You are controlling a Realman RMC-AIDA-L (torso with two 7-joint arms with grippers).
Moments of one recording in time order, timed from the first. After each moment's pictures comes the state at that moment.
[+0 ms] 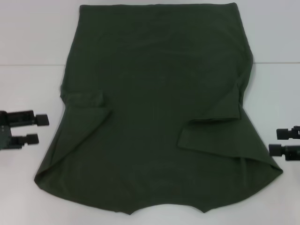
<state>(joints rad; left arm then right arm) -0.56 -1.93 0.16 0.81 2.46 1.86 -2.48 0.48 1.95 -0.56 -0.83 -2.17 -1.75 1.71</state>
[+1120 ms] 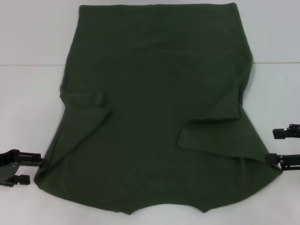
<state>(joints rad) -0.59 -1.94 0.31 0.73 2.72 1.61 -2.57 0.48 1.97 -0.57 -0.83 -2.22 -1.68 1.42</state>
